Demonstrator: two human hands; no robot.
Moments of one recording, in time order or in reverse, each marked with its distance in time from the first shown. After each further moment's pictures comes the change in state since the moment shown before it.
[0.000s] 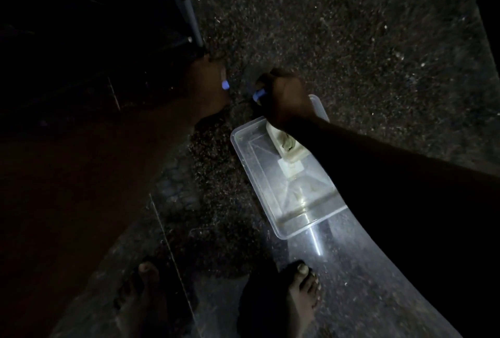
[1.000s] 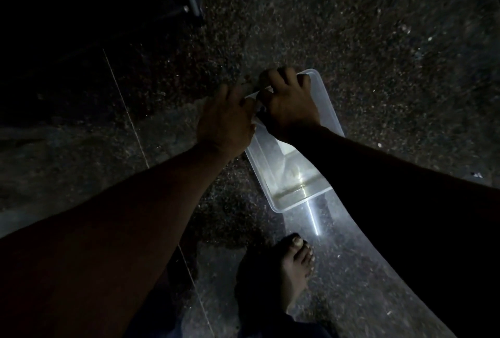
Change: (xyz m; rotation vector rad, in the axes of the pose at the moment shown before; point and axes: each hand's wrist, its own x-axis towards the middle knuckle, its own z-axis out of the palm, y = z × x) left_hand -0.103 0.090 0.030 0.229 -0.124 -0.035; right_hand -0.065 0.005 0.017 -0.512 -0.029 -0.173
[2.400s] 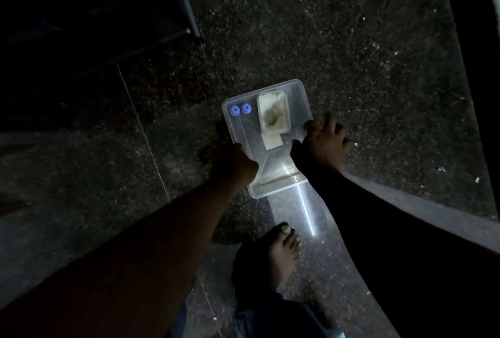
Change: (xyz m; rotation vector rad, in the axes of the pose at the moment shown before) left_hand -0.059 0.048 -0.019 -0.517 -0.534 -0.569; right_hand -0.098 0.007 -0.053 0.166 -0.310 0.790
